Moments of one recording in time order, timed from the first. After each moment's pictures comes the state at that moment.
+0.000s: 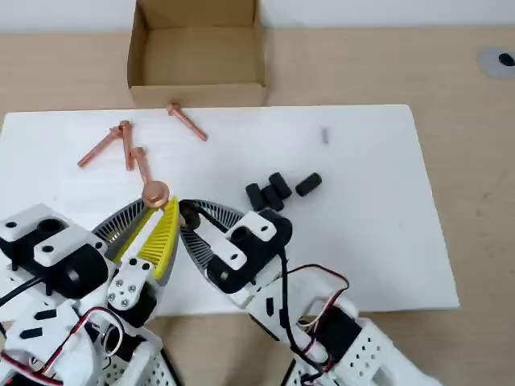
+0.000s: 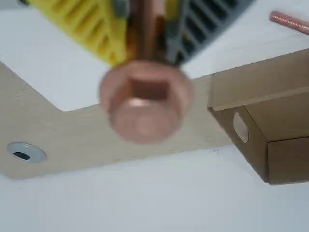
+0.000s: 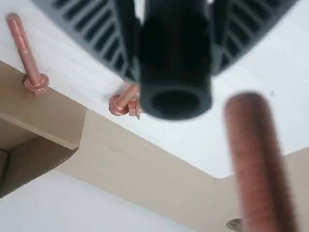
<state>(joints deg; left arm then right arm) 26.4 -102.0 49.2 61.5 -3.7 -53.2 -92.4 87.9 16.9 -7.4</state>
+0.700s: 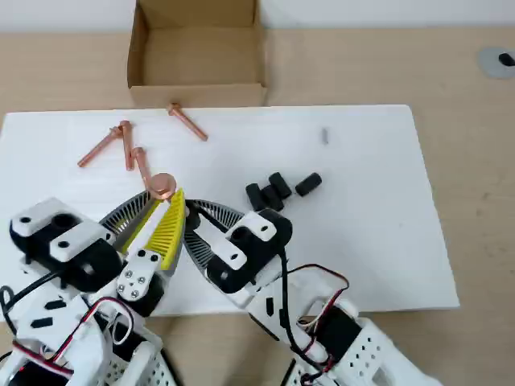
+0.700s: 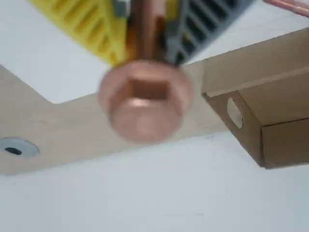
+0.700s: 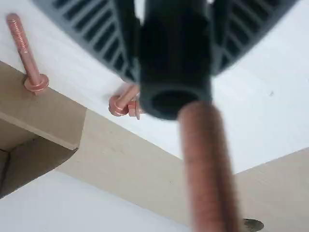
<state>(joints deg) 26.4 -102.0 53.3 56.0 -6.4 -53.2 -92.4 87.9 16.9 -7.4</state>
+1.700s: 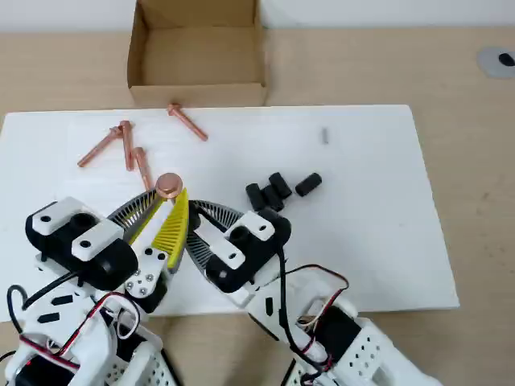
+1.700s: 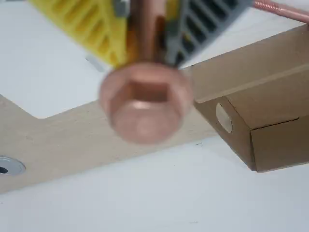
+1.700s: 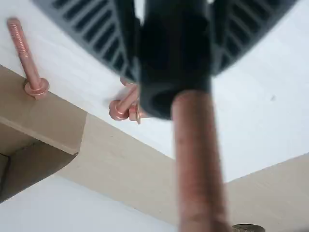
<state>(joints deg) 26.4 -102.2 55.7 55.3 -10.2 -53.1 -92.4 88.0 16.9 -7.4</state>
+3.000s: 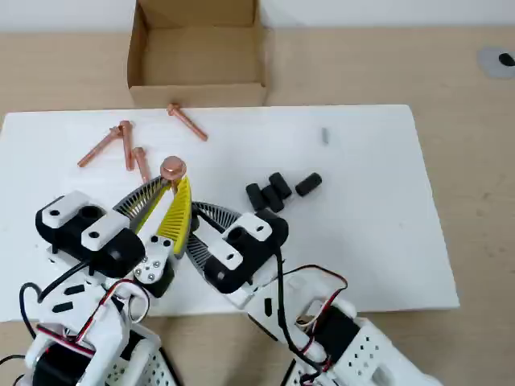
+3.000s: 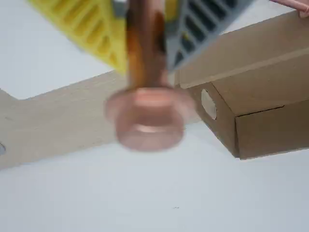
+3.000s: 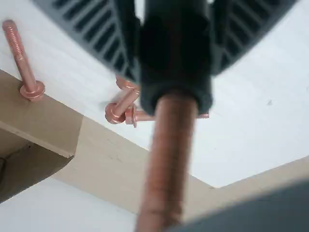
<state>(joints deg) 22.3 -104.4 63.6 46.8 -10.0 -53.3 -92.4 88.2 16.9 -7.4</state>
